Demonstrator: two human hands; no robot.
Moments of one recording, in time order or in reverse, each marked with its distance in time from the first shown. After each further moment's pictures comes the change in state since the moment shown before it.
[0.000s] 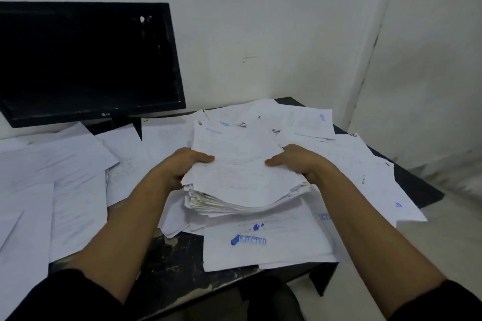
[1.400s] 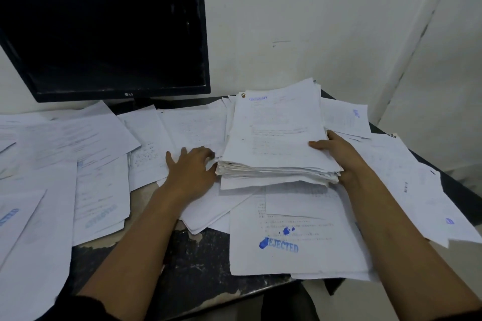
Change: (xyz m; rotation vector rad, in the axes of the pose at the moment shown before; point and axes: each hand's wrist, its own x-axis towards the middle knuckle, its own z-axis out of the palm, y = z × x) left_hand 0.019 -0.064 -0.039 1.154 0.387 0.307; right_hand 0.037 0.017 -0.005 0.476 0.200 -0.107
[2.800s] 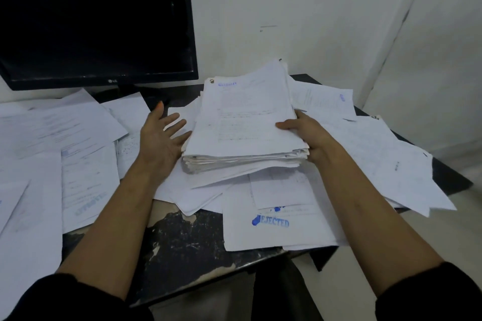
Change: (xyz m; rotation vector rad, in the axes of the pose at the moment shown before) left_hand 0.004 -0.006 -0.036 -1.702 0.064 -0.395; right_hand -0.016 -0.002 0.043 0.110 -0.180 0.003
